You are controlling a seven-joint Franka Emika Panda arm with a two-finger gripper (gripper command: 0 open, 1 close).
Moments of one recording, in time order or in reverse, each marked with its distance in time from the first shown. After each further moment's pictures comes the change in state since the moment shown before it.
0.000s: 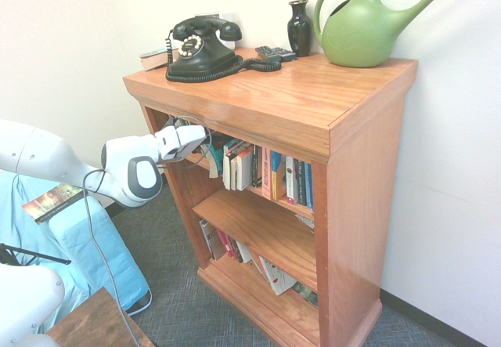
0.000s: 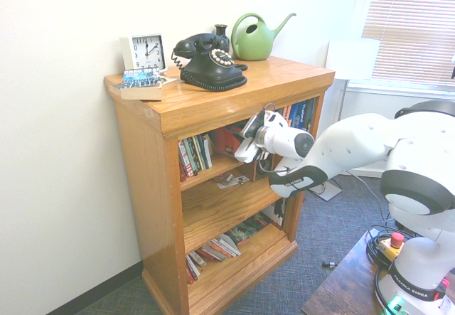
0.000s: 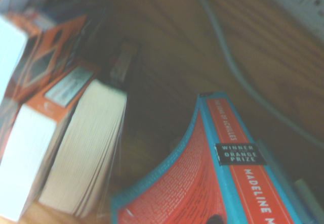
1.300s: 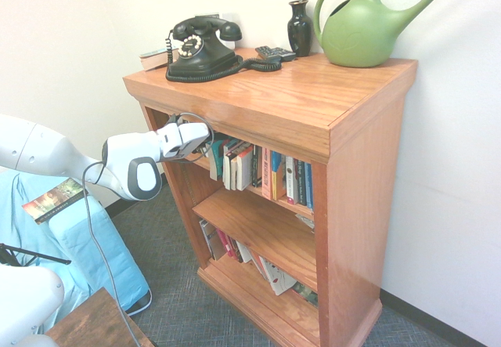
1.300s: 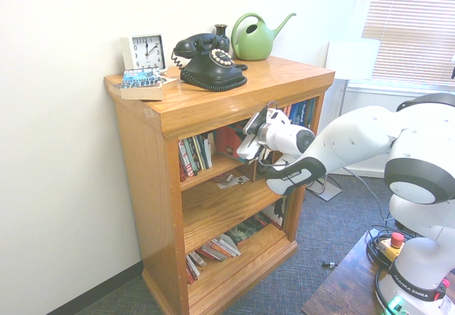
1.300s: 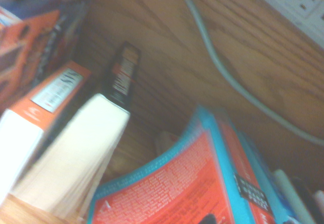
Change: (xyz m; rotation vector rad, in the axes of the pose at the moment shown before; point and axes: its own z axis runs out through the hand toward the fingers) arm 0.006 0.017 0.006 -0.027 -0.001 0.017
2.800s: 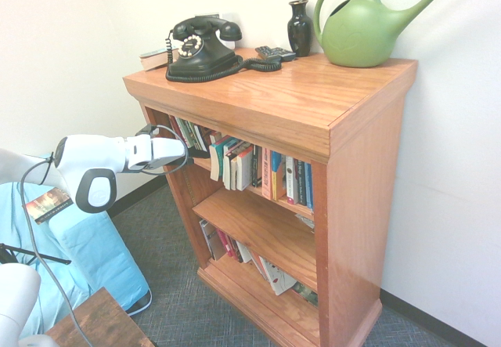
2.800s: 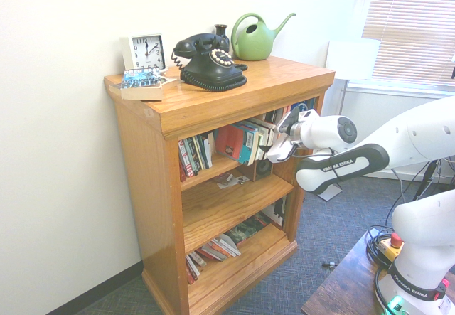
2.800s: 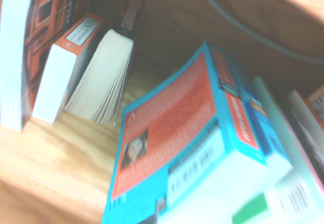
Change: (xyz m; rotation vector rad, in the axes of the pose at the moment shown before) arm 0.009 0.044 -0.111 -0.036 -0.205 0.131
